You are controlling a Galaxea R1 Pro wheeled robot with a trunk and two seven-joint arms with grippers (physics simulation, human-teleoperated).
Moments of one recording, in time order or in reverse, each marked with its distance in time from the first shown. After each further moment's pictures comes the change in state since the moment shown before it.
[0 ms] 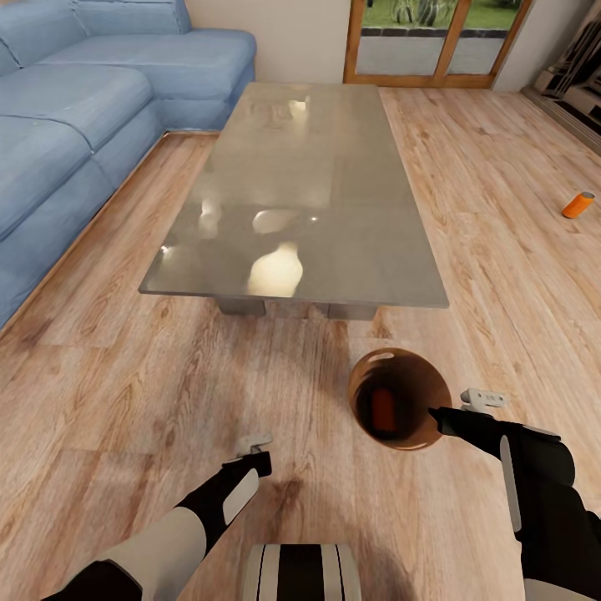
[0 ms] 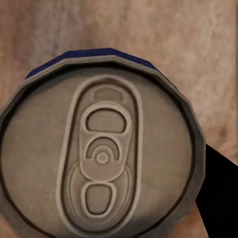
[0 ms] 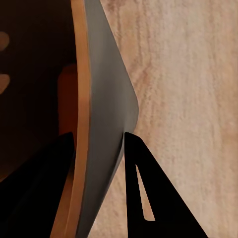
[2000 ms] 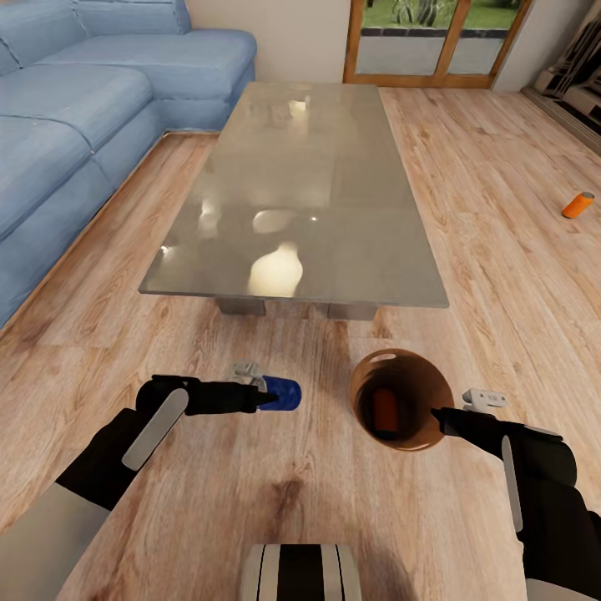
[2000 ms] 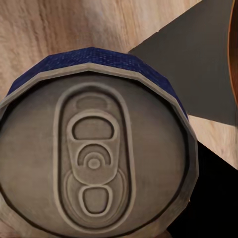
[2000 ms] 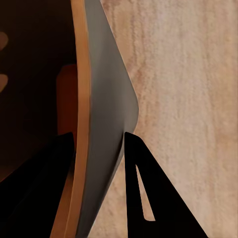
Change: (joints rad) left arm 0.011 0.391 -0.021 -0.955 0.136 0.744 -0.626; right arm 0.000 -0.006 -0.003 0.000 0.011 0.000 0.000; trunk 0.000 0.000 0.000
